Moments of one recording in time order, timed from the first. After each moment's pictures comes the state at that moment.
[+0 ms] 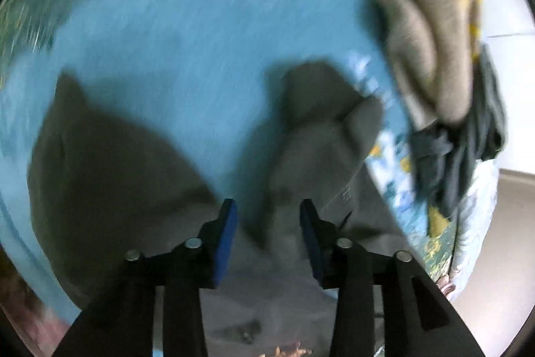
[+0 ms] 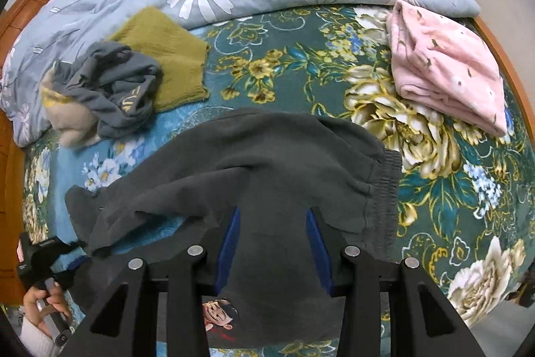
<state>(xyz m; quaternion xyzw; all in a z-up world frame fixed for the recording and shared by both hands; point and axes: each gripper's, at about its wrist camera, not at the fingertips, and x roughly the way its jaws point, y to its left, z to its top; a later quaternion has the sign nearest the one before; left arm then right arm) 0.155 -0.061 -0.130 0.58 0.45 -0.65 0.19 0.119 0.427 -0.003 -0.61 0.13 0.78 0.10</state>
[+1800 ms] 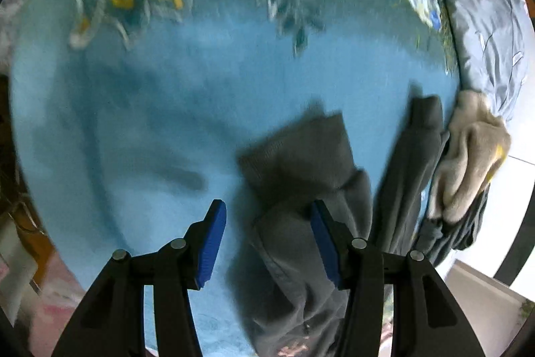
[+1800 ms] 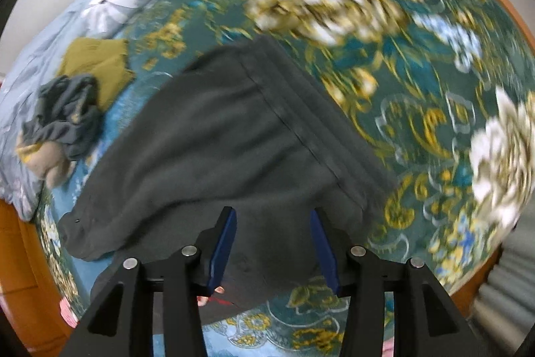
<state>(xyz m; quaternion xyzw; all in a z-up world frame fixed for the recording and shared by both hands) 0.302 -0.160 -0.176 0.49 0.62 -0.55 0.28 0.243 0.471 -0.071 -0.62 0.31 0.69 0.20</state>
